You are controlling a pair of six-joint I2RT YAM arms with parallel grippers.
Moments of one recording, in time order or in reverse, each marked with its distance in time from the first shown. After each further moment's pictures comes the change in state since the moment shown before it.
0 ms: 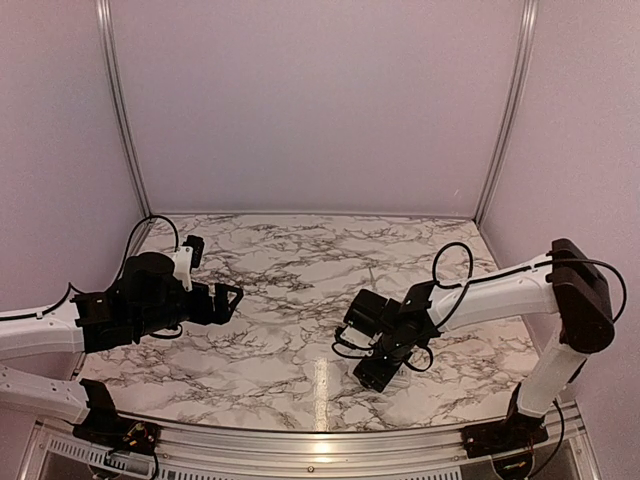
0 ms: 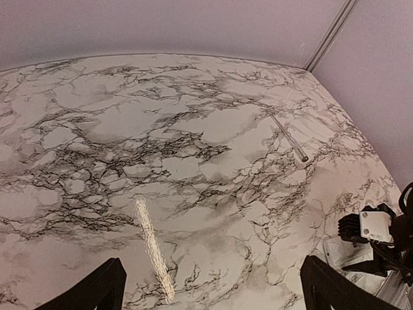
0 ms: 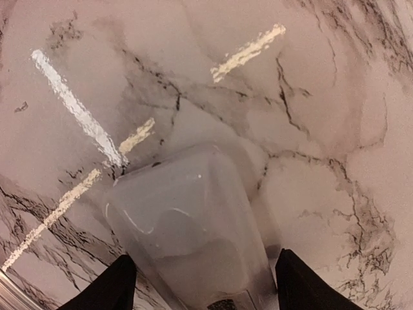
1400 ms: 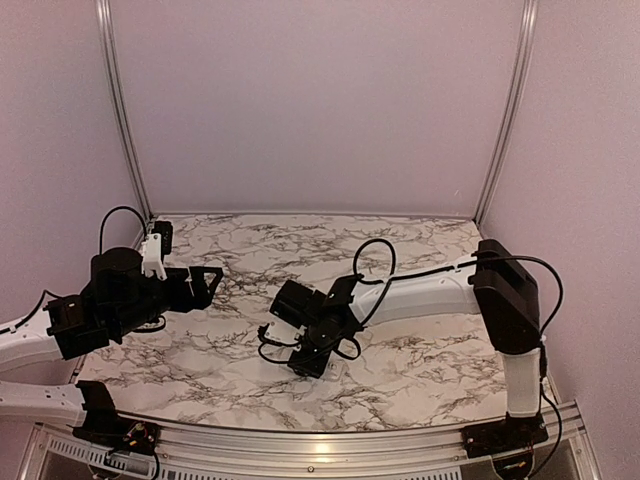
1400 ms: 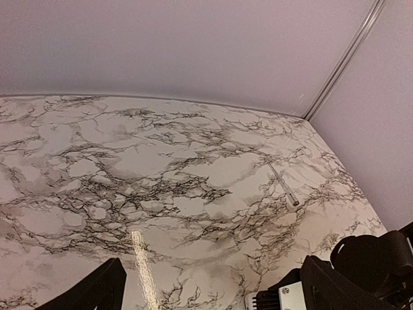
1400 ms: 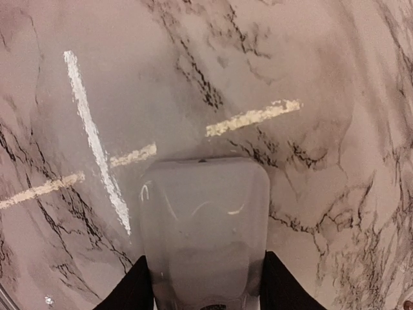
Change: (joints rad) left arm 0.000 -0.185 -0.002 -0.034 -0.097 -0.023; right arm 0.103 0.397 0.511 -0.002 -0.047 -0.235
